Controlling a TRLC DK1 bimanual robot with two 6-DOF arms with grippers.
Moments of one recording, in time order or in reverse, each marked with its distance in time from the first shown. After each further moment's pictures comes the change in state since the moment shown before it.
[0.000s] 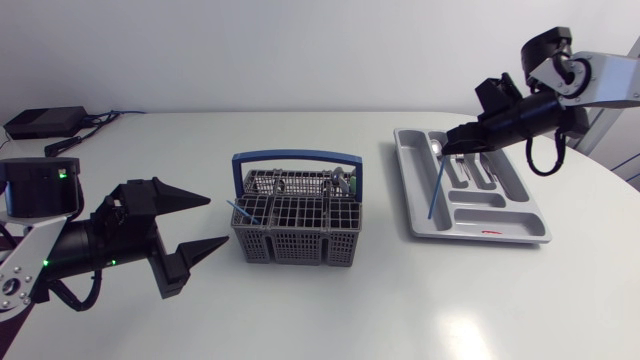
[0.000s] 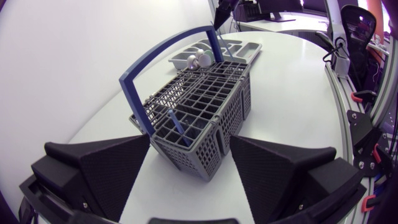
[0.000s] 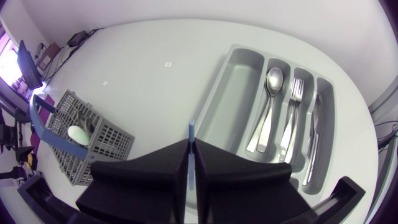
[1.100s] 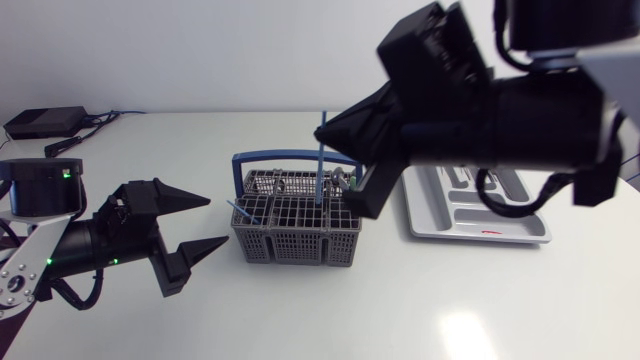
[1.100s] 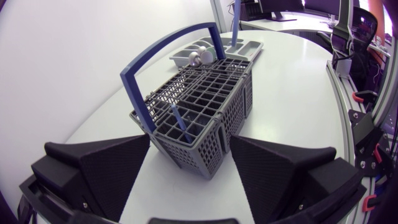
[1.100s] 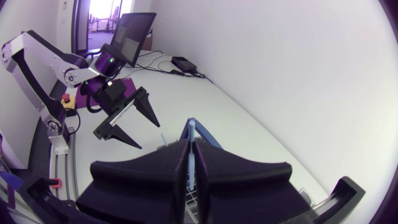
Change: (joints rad) left arm 0.007 0.026 0.000 0.013 0.000 0.000; right arm 0.816 -0.599 -0.285 0.268 0.246 -0.054
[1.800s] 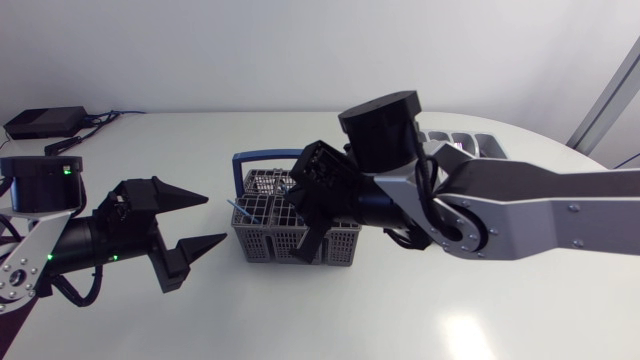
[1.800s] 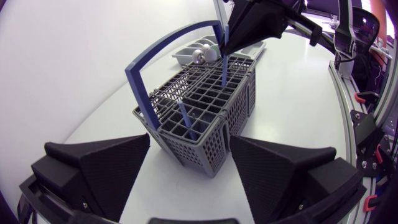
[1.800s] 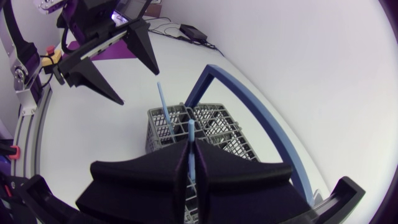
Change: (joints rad) left arm 0.020 0.022 0.013 -0.002 0.000 0.005; right arm 0.048 0.354 -0.156 0.385 0.068 -0.121
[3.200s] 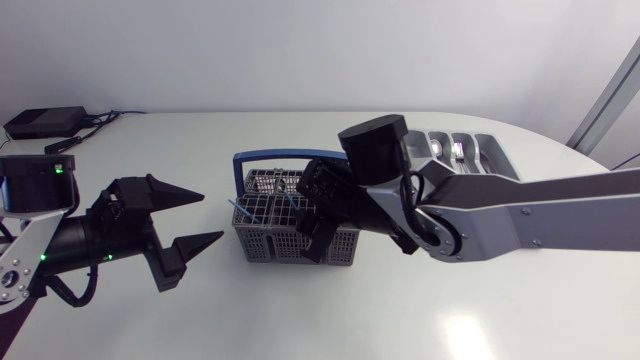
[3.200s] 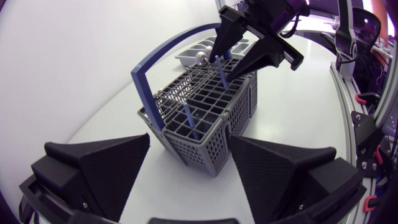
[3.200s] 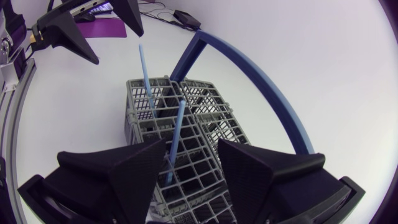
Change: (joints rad) left arm 0.012 -0.029 0.002 -0.018 0.000 0.000; right arm -0.044 0.094 -0.037 0.101 0.064 -0.103
